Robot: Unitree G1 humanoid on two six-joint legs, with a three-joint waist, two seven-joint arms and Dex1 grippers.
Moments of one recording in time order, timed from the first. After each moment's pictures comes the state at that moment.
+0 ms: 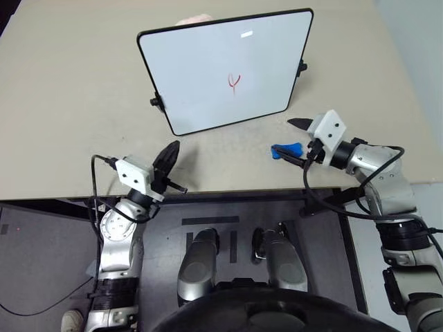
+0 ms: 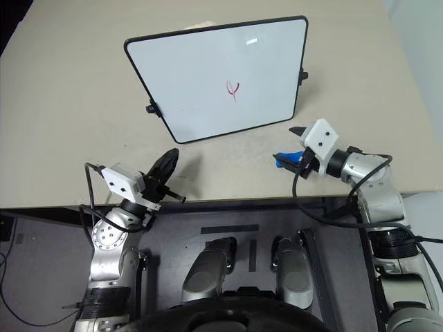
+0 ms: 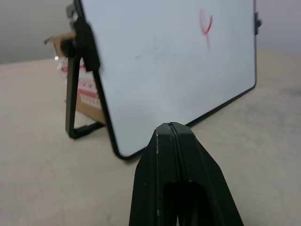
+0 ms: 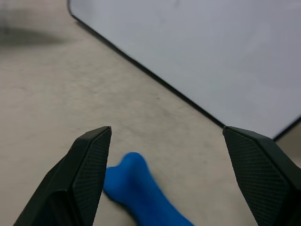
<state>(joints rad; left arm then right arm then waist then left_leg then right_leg) 0.14 0.29 0.10 -0.14 -0.27 -0.24 -0.52 -0.29 -0.59 0.11 -0.13 0.19 0.27 0.84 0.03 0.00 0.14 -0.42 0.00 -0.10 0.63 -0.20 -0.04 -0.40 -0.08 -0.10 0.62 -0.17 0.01</state>
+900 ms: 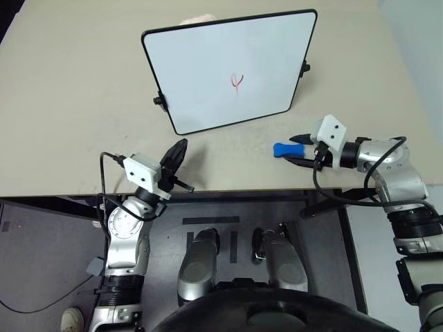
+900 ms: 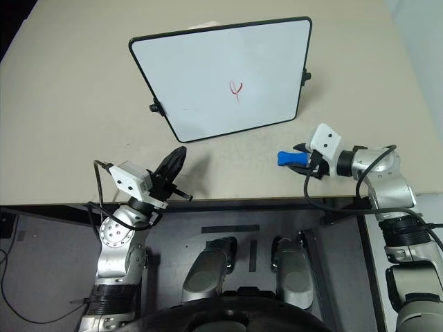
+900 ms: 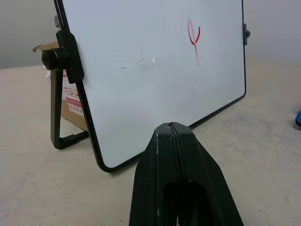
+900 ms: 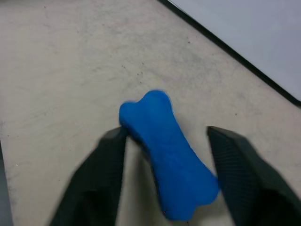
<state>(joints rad) 0.12 0.27 0.06 -0.12 -0.27 -0.25 -0.52 -0.37 -0.68 0.16 0.04 0.17 0.28 1.02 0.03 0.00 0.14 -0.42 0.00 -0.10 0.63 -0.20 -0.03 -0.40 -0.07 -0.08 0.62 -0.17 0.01</state>
